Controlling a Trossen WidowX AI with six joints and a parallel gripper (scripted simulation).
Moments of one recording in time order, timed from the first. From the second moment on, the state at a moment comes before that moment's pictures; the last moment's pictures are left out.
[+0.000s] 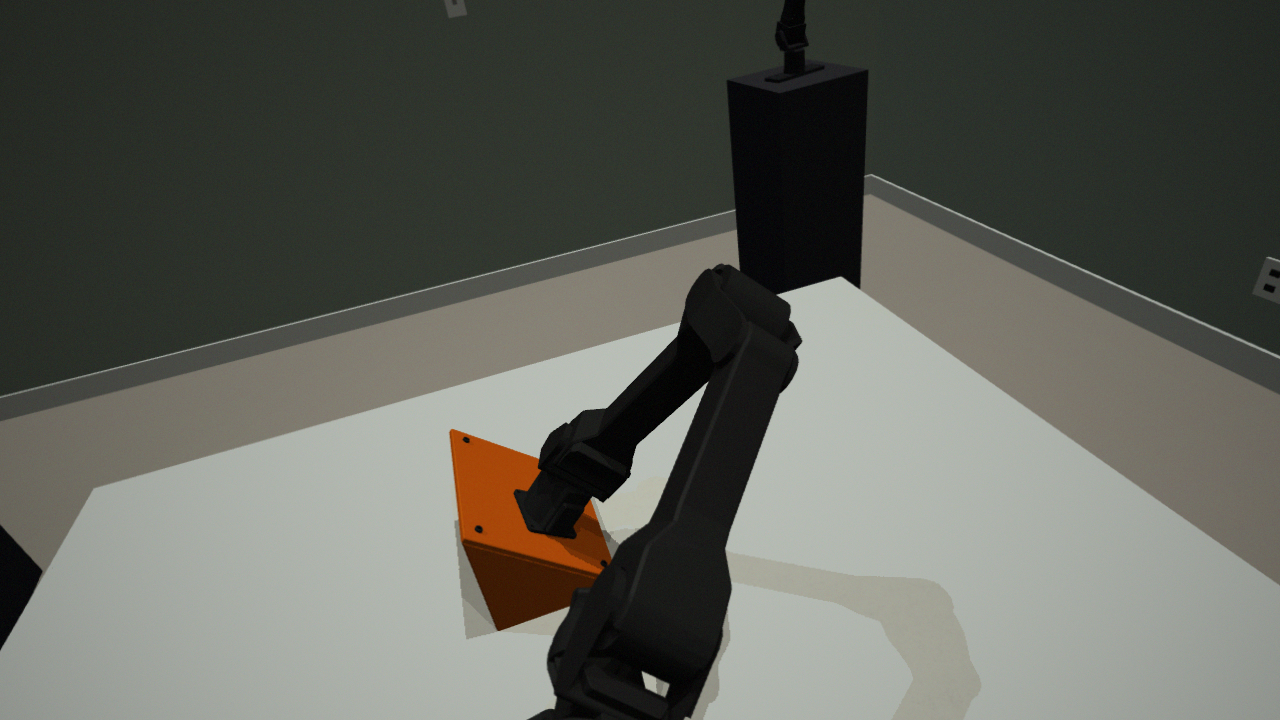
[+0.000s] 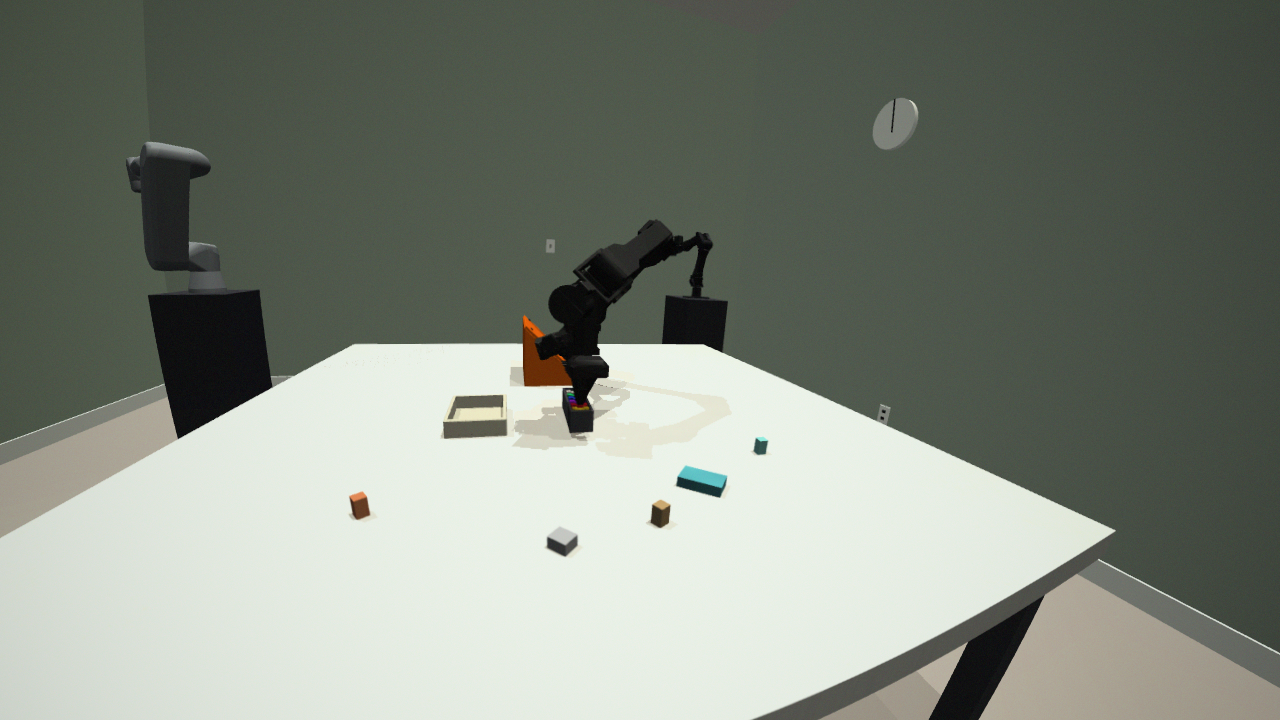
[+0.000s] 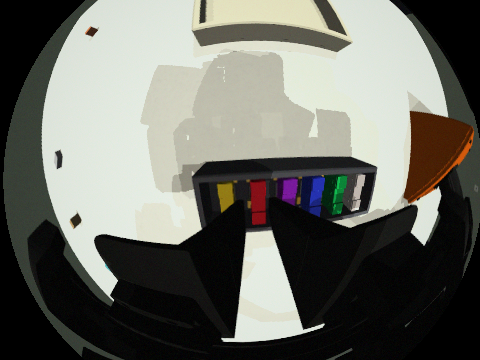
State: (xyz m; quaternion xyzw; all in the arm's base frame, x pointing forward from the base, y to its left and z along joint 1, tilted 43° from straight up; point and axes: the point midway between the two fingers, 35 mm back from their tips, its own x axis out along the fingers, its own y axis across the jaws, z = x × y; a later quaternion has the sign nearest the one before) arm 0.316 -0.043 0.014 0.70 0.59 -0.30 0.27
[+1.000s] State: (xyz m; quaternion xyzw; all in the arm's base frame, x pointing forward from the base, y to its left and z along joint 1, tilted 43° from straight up) arm 0.316 -0.039 0.009 0.70 0.59 -0.30 0.27
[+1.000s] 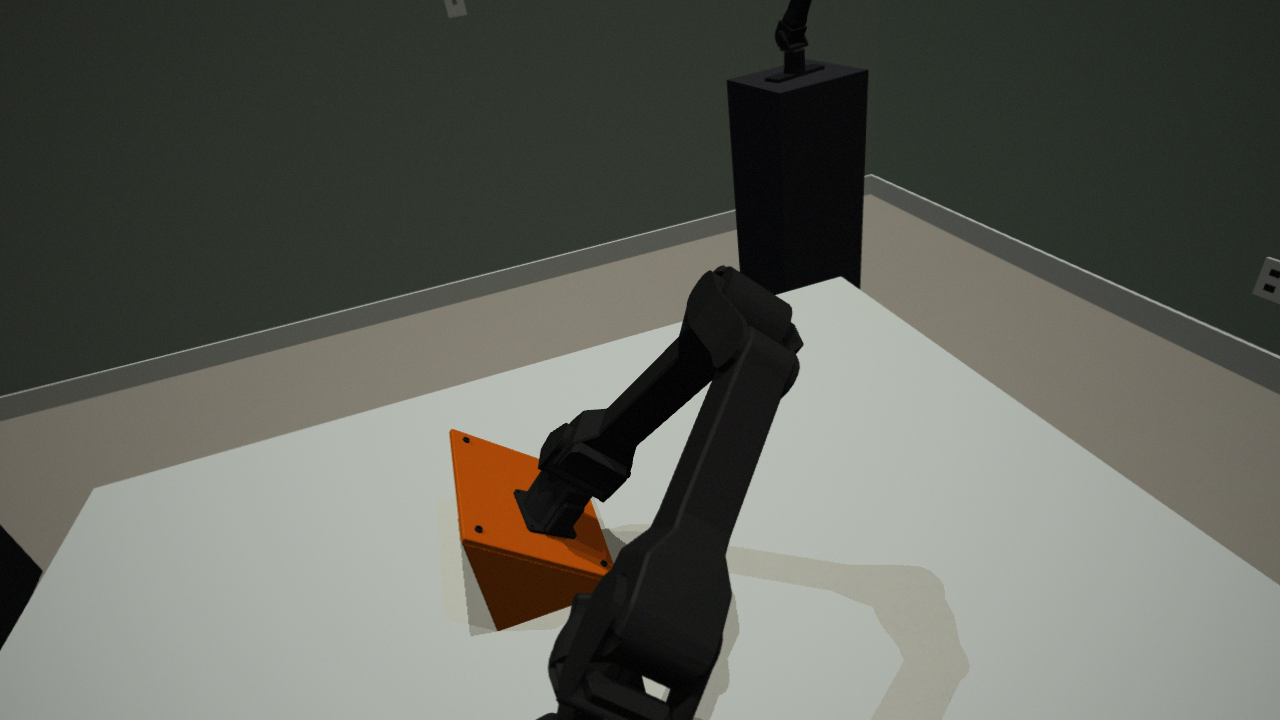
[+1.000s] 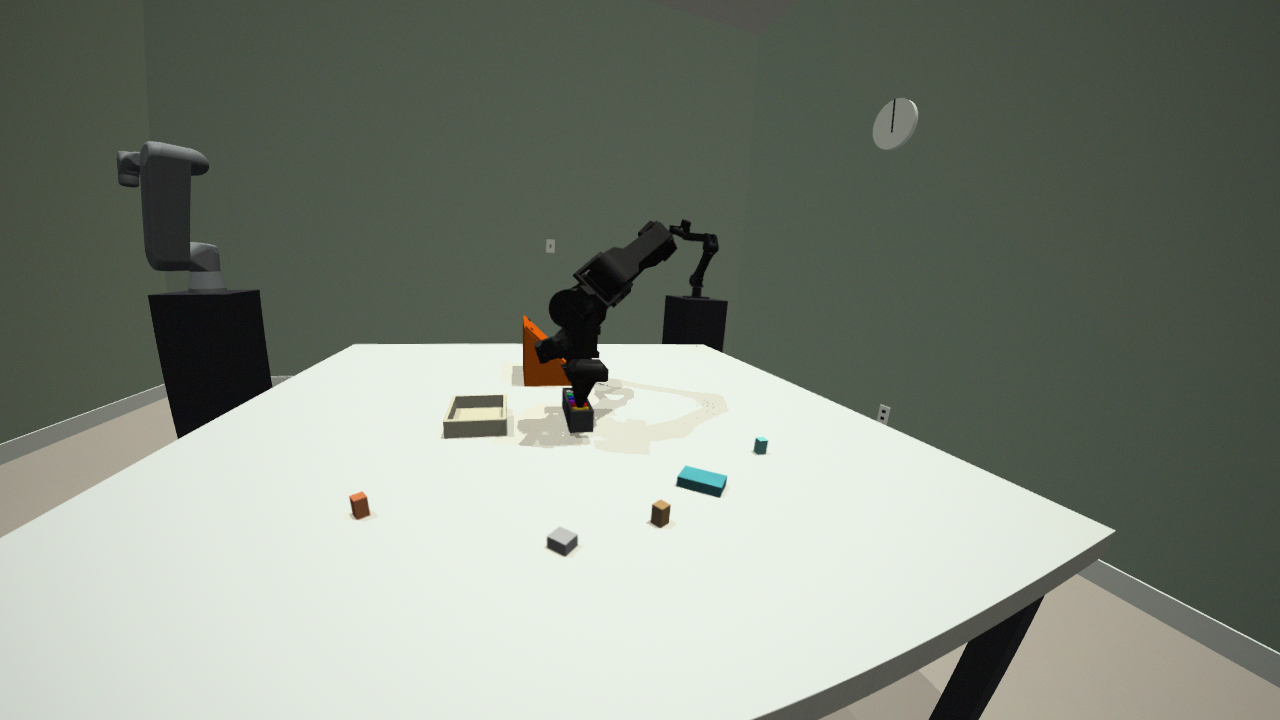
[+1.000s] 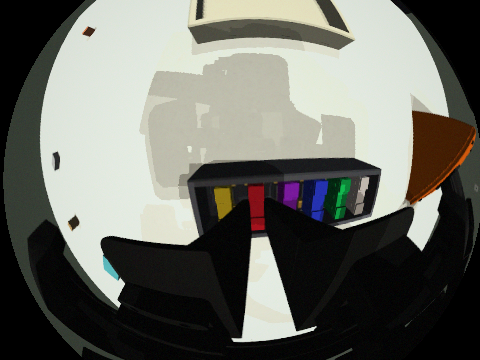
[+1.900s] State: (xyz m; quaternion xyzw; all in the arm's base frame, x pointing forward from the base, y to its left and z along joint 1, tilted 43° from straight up) arm 0.313 -0.046 0.016 0.70 0.59 -0.30 0.26
